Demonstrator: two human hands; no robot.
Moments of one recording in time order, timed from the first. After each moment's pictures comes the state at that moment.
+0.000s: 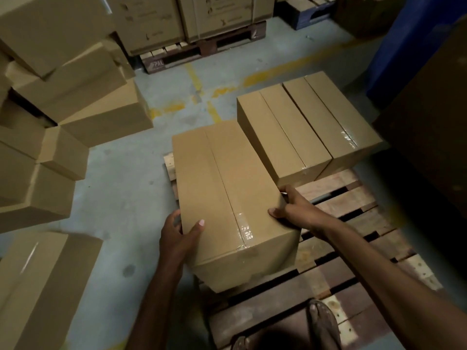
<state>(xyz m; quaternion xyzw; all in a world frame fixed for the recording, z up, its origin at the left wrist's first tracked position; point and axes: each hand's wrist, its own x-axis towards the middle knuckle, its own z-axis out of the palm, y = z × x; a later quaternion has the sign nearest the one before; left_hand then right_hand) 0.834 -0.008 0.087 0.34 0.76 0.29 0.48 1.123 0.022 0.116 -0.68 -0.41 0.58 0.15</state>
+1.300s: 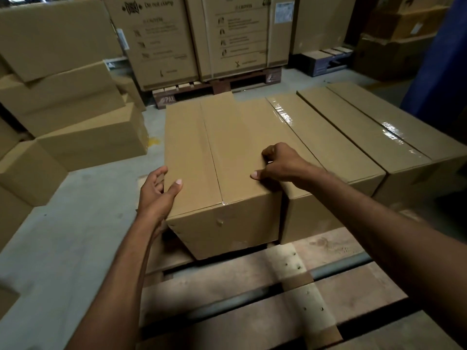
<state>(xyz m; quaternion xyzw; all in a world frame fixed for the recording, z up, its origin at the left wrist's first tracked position) 0.886 0.219 -0.219 0.42 0.65 0.50 0.39 1.184 0.272 -0.170 -0.65 -0.63 0.36 0.23</state>
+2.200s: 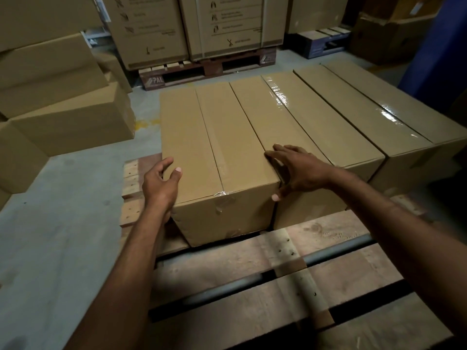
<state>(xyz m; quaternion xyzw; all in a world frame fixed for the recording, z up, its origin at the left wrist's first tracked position) 0.914 0.243 -0.261 0.42 0.69 0.50 0.31 1.242 0.258 -0.211 -0.56 -0.80 0.19 -0.02</state>
